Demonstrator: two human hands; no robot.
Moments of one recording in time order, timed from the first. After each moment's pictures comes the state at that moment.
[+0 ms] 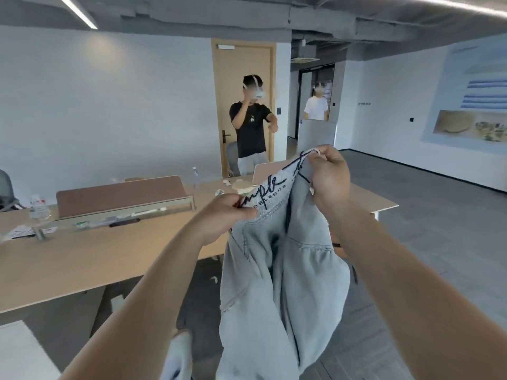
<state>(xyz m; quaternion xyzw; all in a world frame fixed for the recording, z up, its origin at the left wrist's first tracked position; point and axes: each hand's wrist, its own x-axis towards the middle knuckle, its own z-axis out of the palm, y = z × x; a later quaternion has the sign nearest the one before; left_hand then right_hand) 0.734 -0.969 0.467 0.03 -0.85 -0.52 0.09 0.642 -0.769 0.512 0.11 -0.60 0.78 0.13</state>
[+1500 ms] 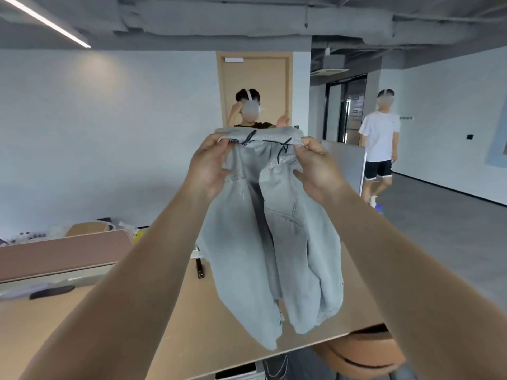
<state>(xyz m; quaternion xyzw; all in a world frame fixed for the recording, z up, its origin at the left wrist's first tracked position) 0.049 -0.983 0.577 -0.06 -0.58 -0.75 0.32 -0.047 -0.788 0.566 0.32 -0.55 0.77 -0.08</state>
